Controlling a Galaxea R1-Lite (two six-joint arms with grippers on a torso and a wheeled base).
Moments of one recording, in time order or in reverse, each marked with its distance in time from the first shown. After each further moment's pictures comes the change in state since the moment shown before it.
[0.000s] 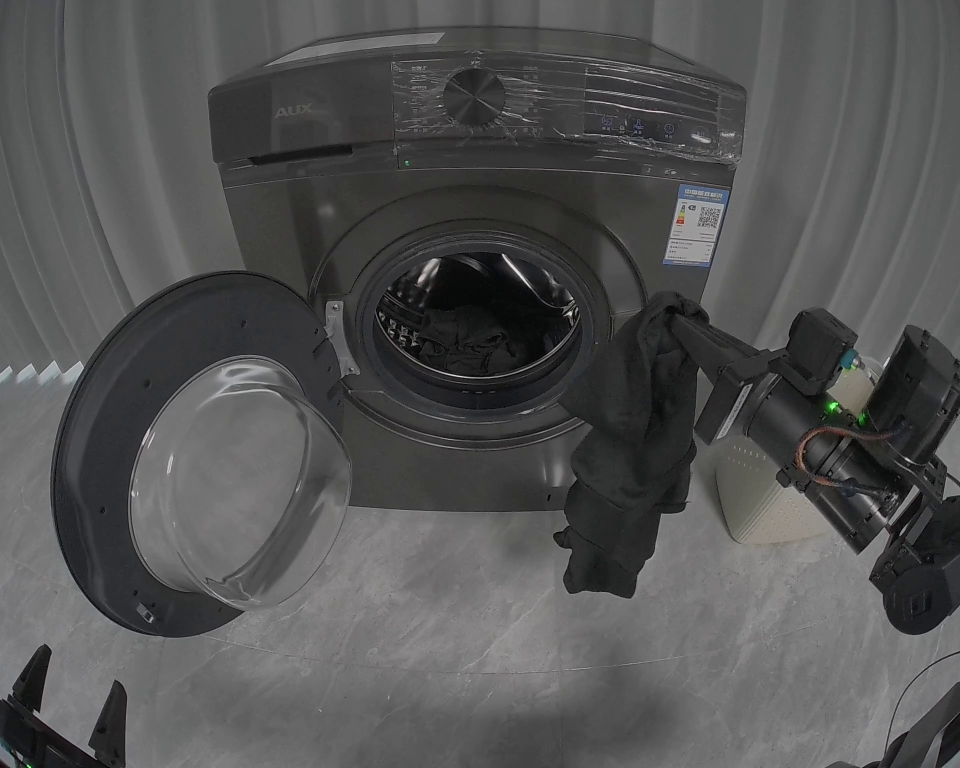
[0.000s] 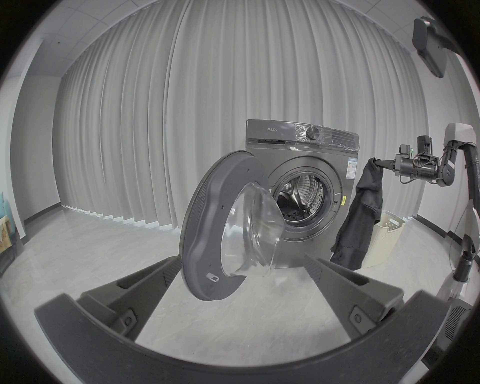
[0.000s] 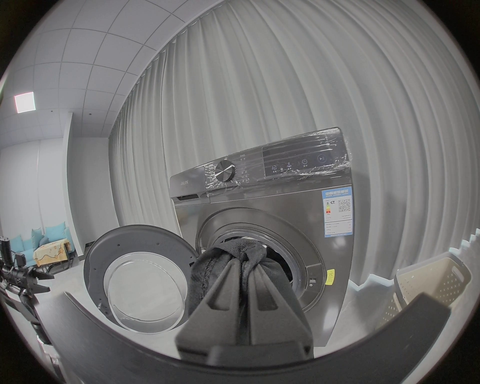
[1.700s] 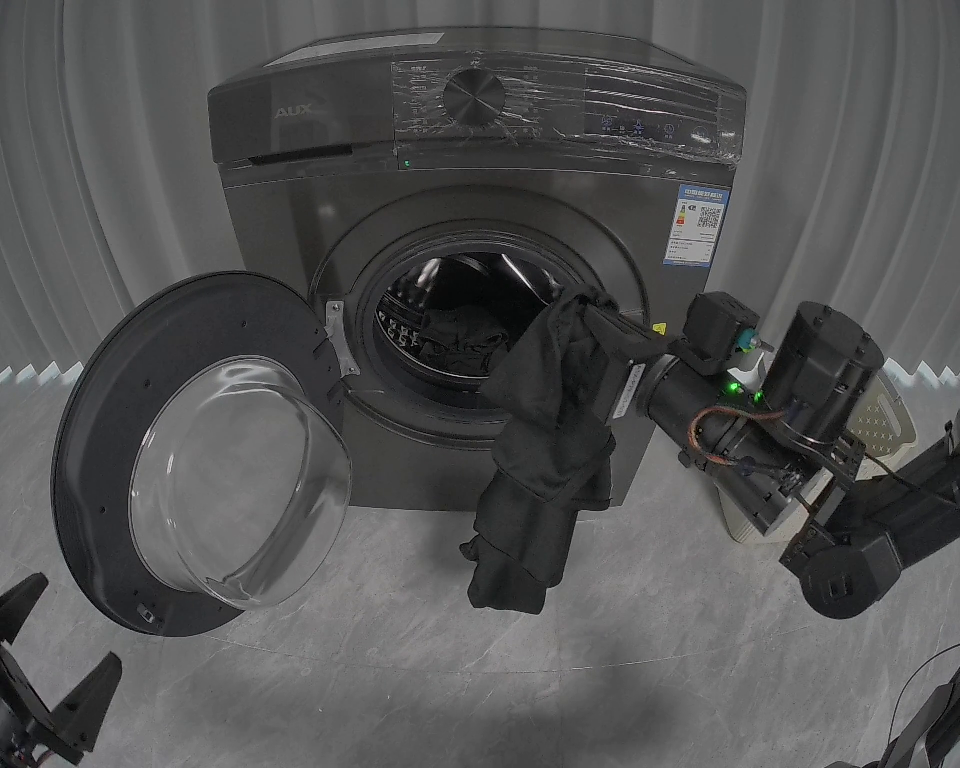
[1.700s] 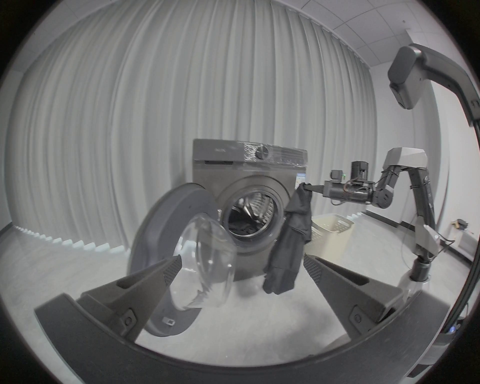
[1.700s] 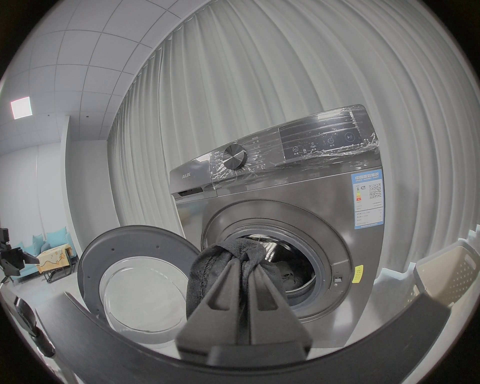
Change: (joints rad) left arm 0.013 0.295 -0.233 -0.079 -0.362 0.050; right arm 0.084 0.198 -0.224 0.032 -0.067 0.021
